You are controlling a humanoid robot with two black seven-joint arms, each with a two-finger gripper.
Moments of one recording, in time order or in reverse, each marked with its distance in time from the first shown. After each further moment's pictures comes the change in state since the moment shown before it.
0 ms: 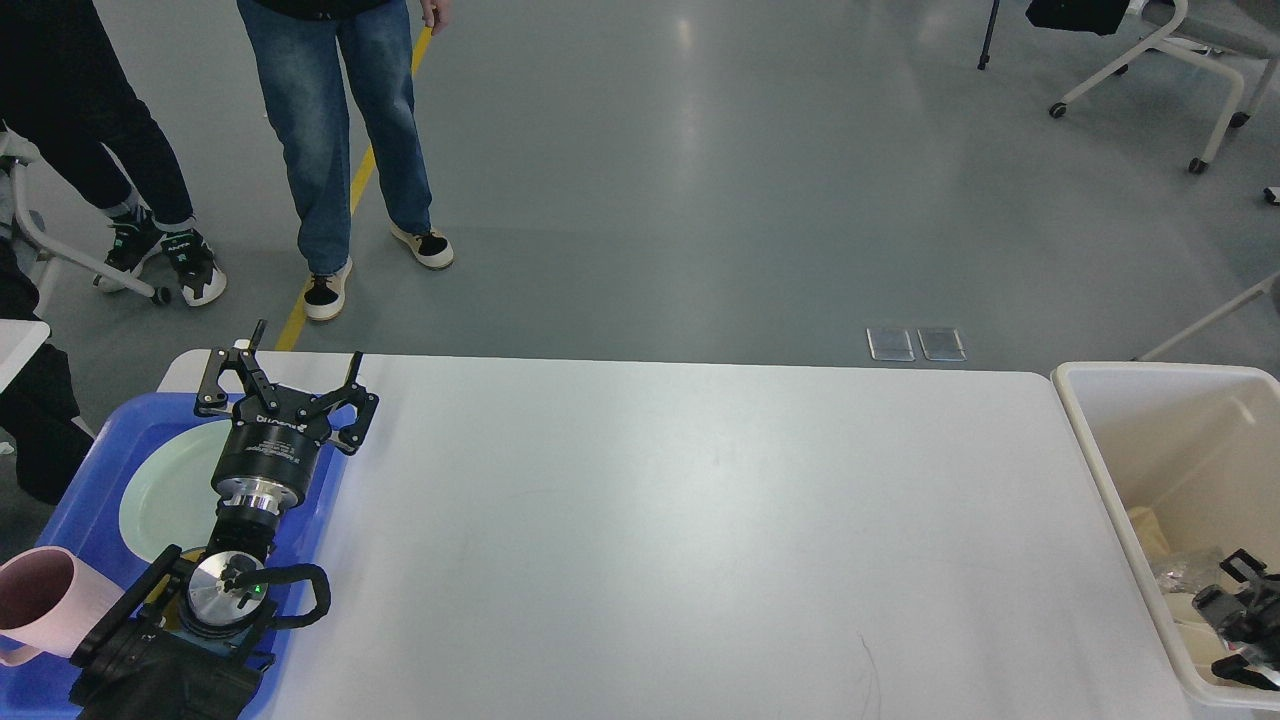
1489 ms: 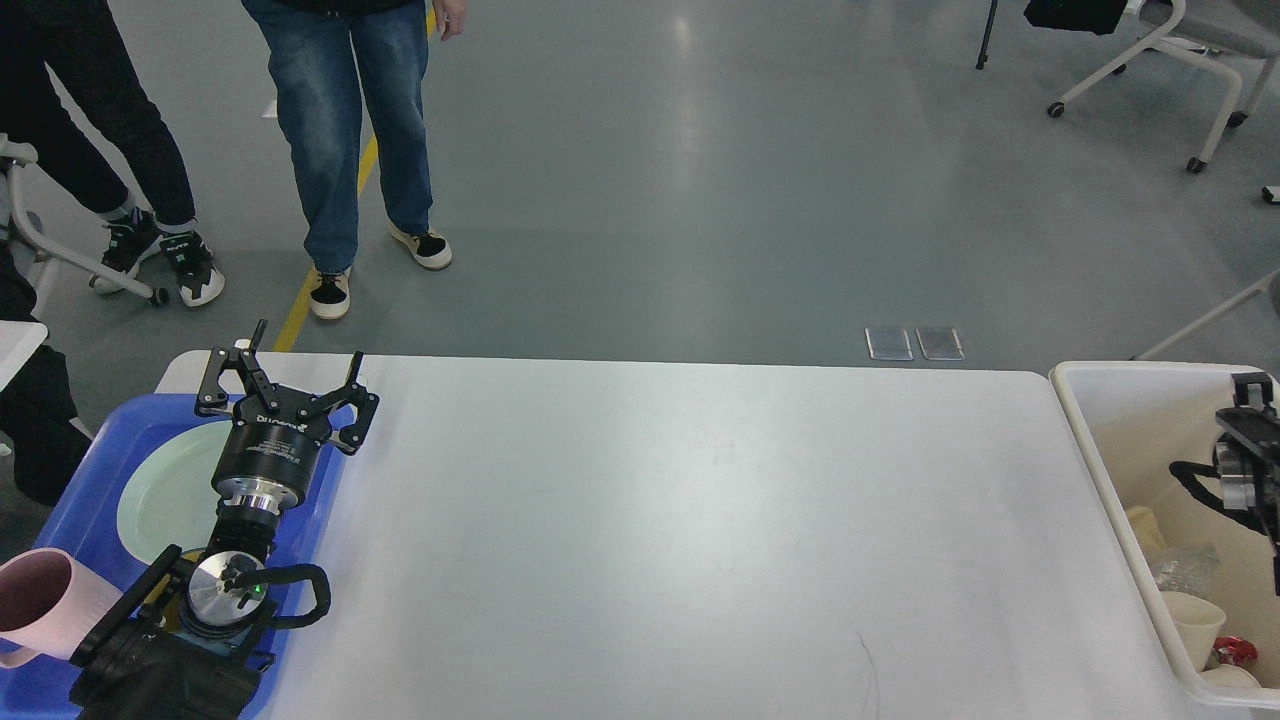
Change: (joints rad) left arm 0.000 0.000 0.000 0.000 0.001 0.000 0.000; right arm 0.293 -0.082 0.773 0.156 -0.015 -0.092 0.041
